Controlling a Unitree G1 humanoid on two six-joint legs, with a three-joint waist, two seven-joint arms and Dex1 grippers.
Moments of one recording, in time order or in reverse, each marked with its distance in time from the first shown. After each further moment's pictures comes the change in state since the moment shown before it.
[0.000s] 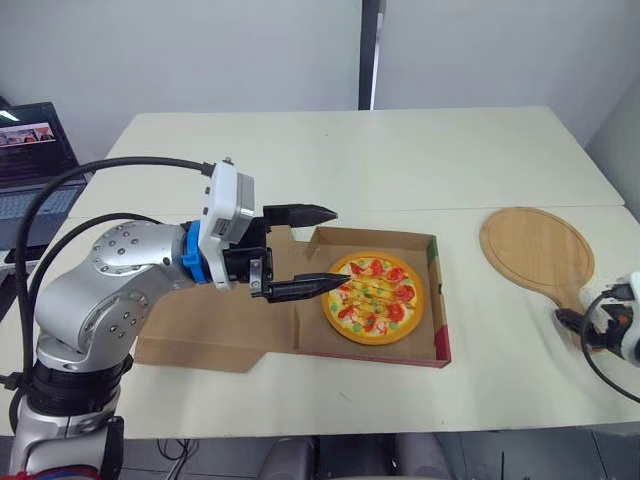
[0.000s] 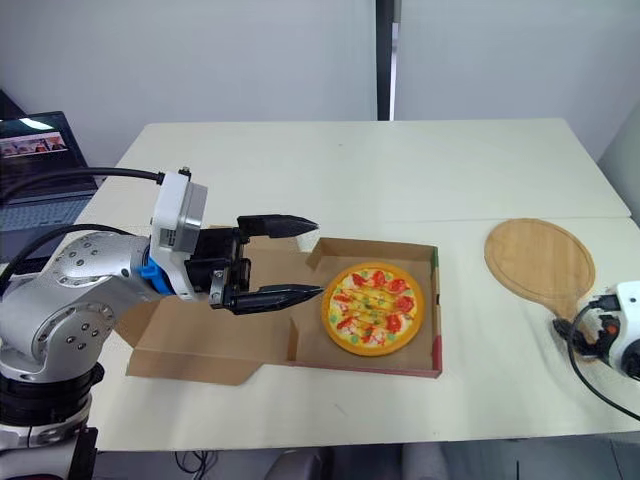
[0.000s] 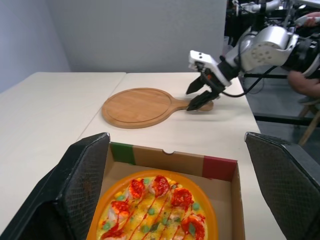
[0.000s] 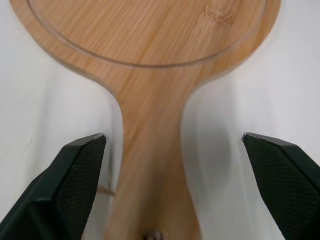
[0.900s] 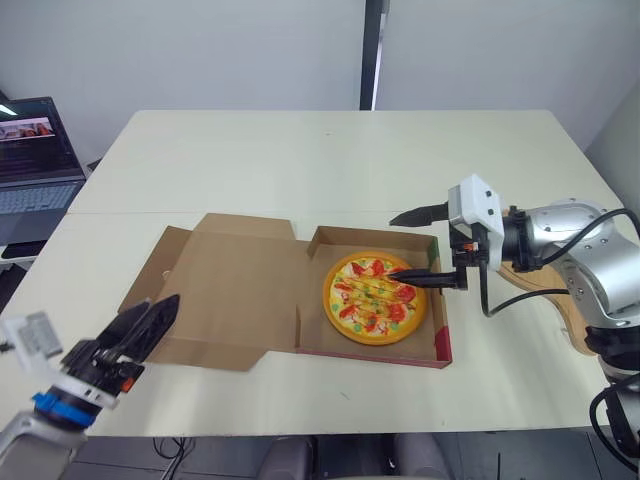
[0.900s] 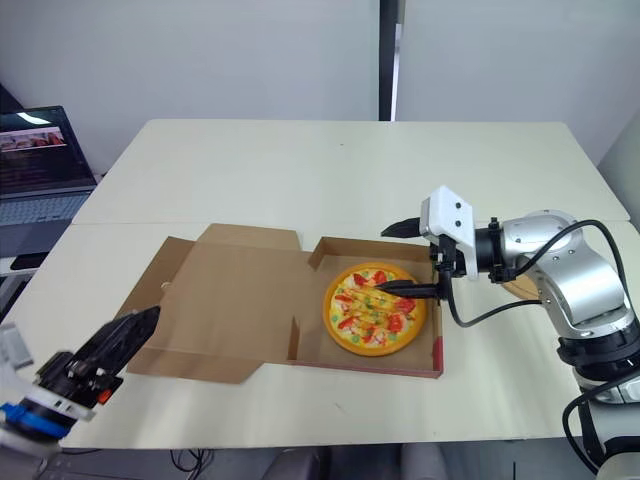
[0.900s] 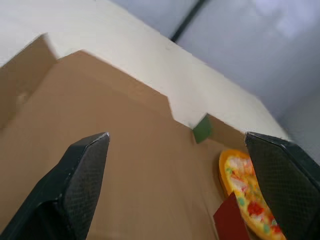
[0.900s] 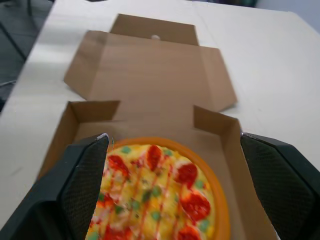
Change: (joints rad) left arm 1.049 -0.383 0.724 -0.115 -0.632 0.045 0.677; right arm -0.801 0.064 0.740 -0.079 0.146 -0.302 0.531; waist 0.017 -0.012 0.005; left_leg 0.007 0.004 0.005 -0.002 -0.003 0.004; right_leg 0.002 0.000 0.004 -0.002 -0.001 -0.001
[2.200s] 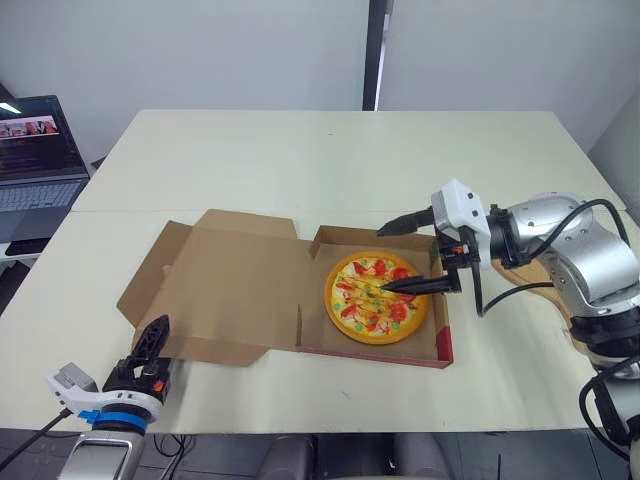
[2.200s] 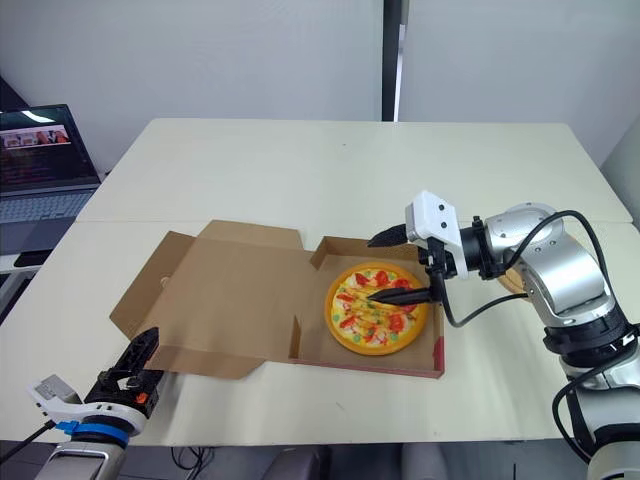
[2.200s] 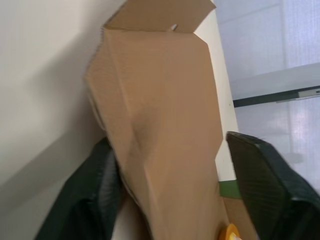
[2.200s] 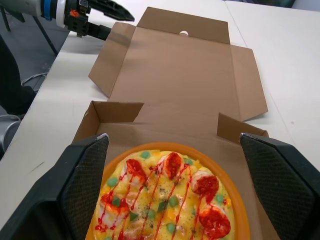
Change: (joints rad) left arm -0.063 -0.180 -0.255 0.133 -0.227 -0.237 0.443; right arm -0.059 0.017 0.039 0.053 -0.038 -0.020 0.084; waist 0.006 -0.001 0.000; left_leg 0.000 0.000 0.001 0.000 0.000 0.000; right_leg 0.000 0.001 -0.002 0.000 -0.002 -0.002
